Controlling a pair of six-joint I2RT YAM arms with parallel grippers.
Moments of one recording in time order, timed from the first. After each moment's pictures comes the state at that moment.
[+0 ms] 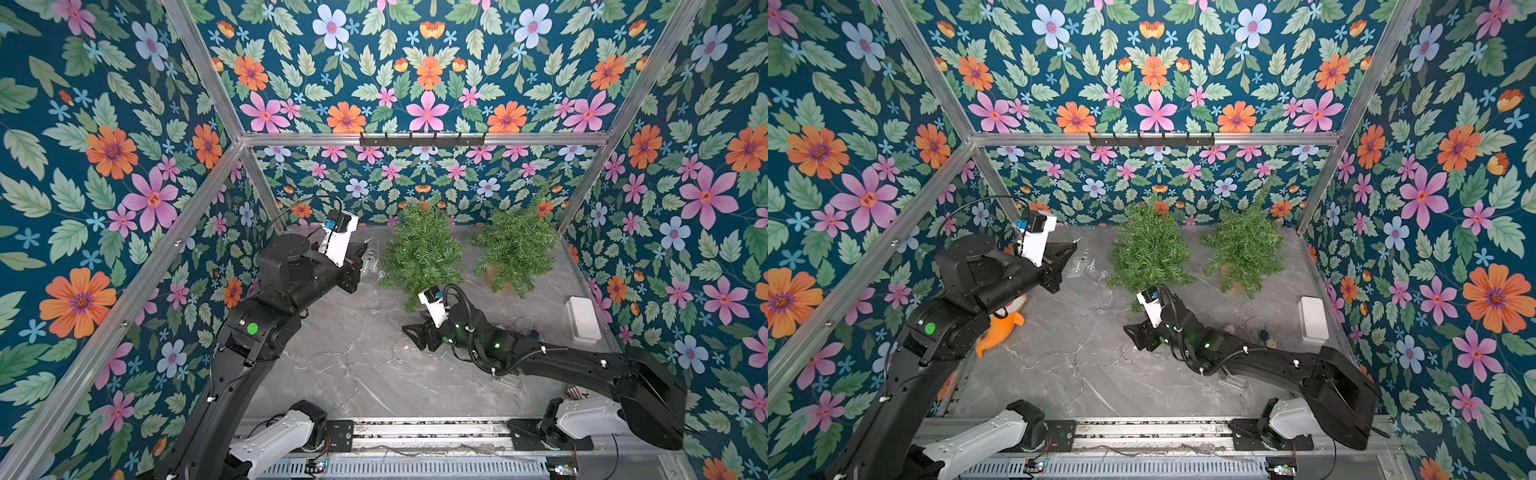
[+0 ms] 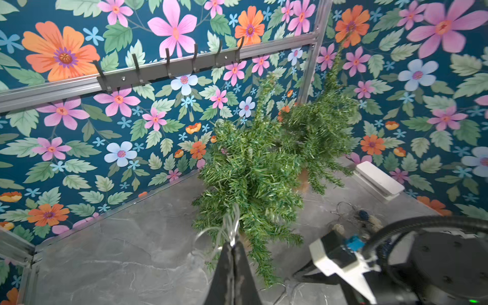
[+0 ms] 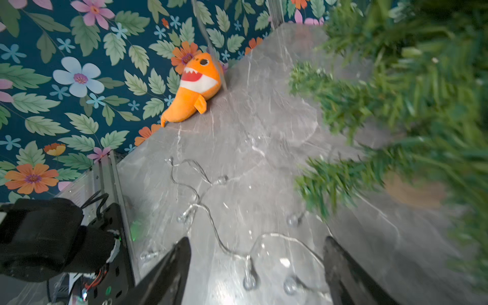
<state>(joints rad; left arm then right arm) -0.52 0.99 1.47 -0.70 0.14 0.05 0.96 1.41 0.76 0.28 -0.05 0.32</state>
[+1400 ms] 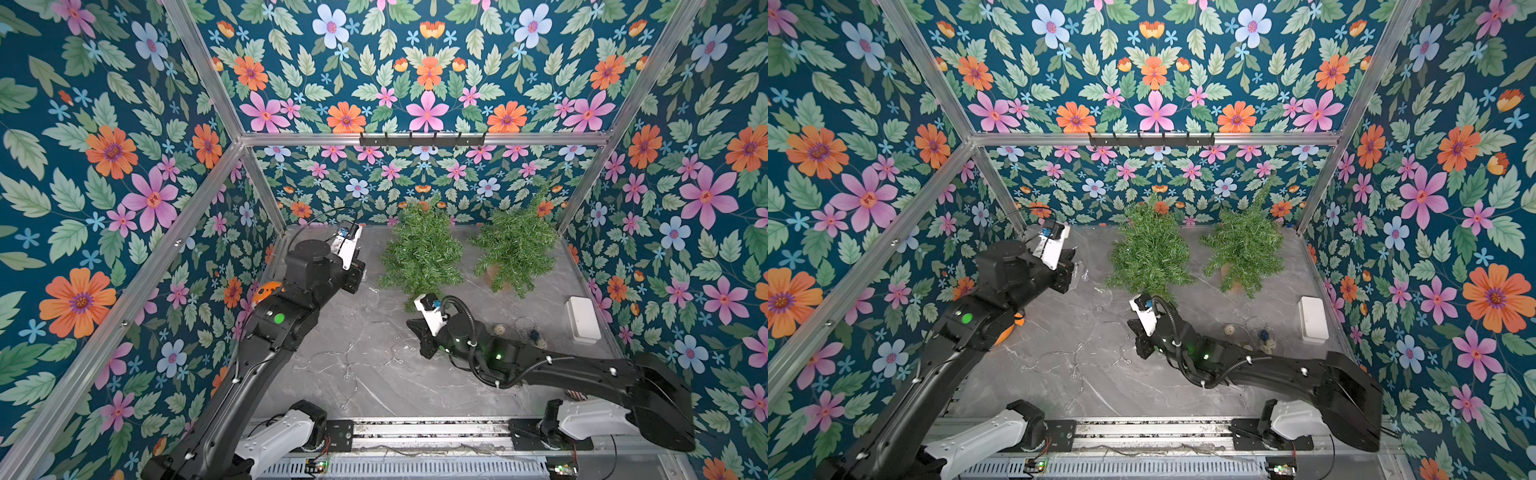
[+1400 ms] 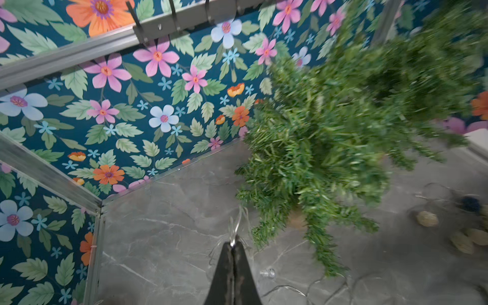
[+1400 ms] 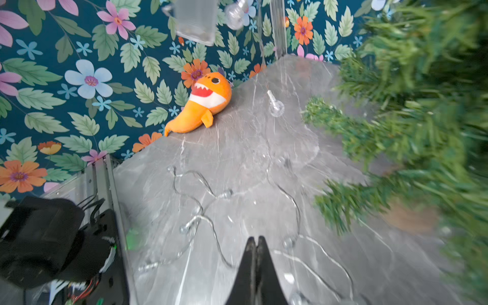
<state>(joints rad) -0.48 1.06 1.28 -0.58 -0.10 0.15 1.07 1.23 0.73 0.13 0.10 0.28</state>
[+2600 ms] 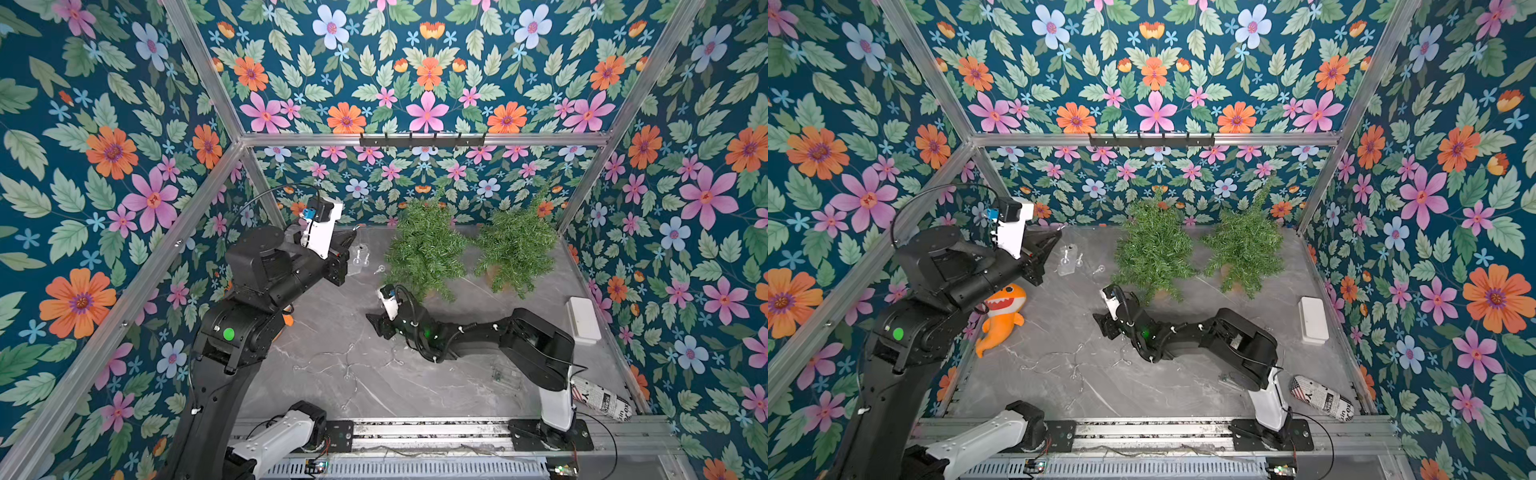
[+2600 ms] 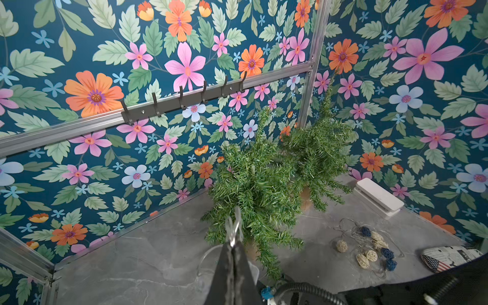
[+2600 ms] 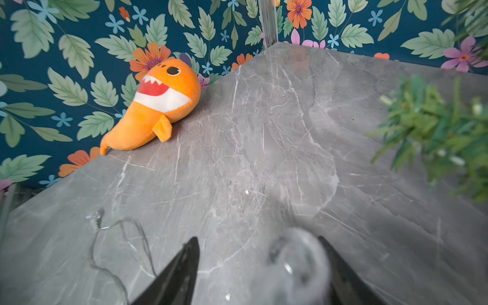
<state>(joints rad) -0.45 1.01 1.63 -0.75 0.18 0.08 1.01 2.00 1.08 0.59 0.13 0.22</state>
